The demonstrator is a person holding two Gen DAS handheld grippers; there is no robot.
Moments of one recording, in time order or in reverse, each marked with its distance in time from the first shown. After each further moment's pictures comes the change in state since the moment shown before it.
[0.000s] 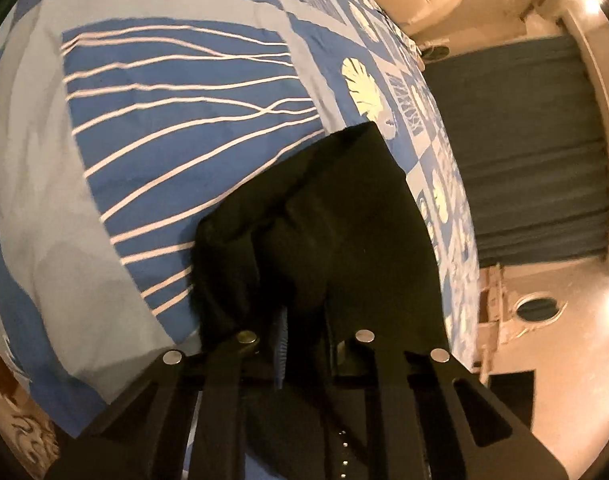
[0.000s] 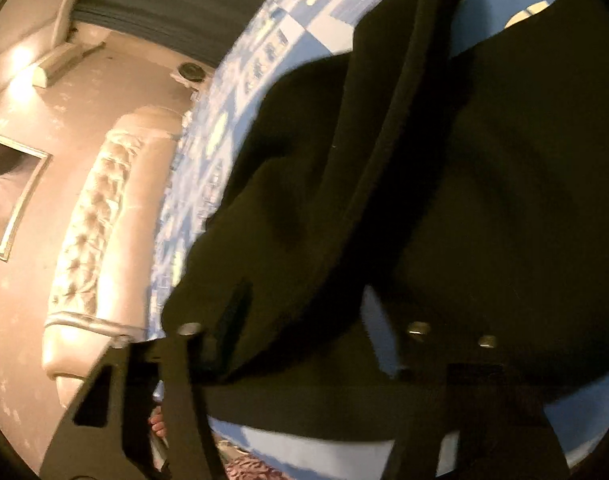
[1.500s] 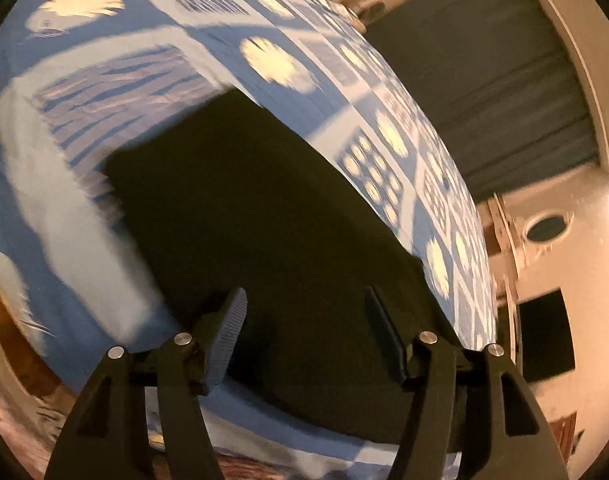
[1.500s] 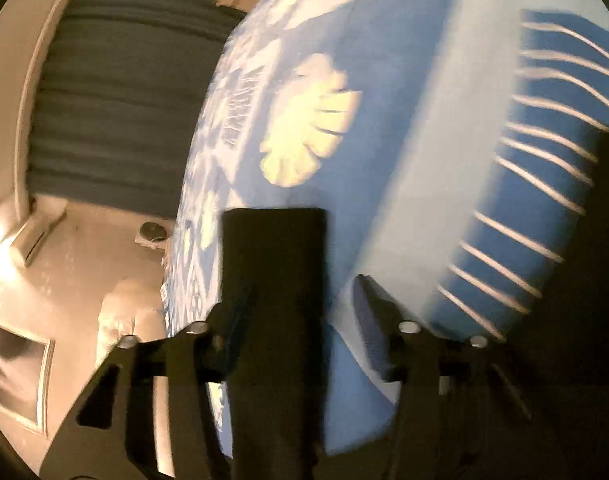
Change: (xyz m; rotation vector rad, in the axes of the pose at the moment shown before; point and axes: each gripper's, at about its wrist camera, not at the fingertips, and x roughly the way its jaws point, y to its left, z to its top) left arm -0.019 -0.070 -0.060 0.291 0.071 -0.001; right arm -0.111 -0.198 0.220 0.364 -0.354 0.016
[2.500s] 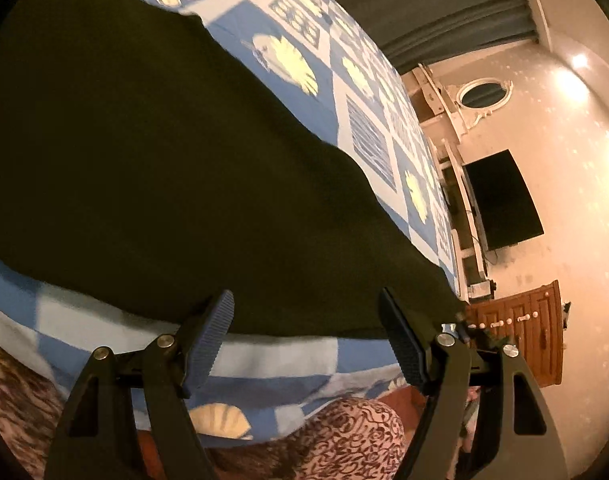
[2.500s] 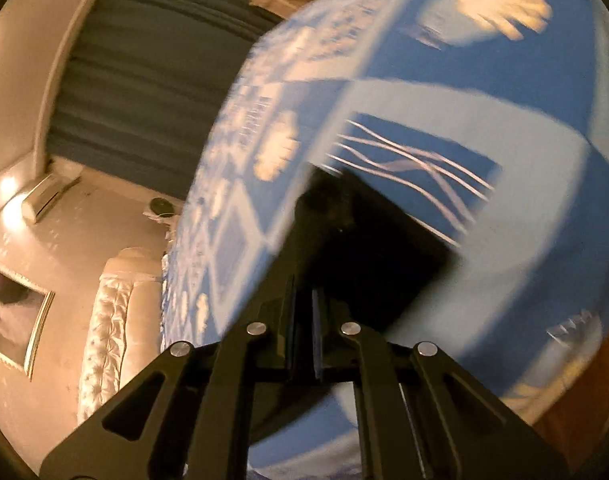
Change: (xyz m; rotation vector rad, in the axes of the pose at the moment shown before) left arm 0.091 -0.168 -0.173 0.243 0.367 -0.219; right arm -0.190 -0.070 -0.042 -0.081 -0.019 -0.014
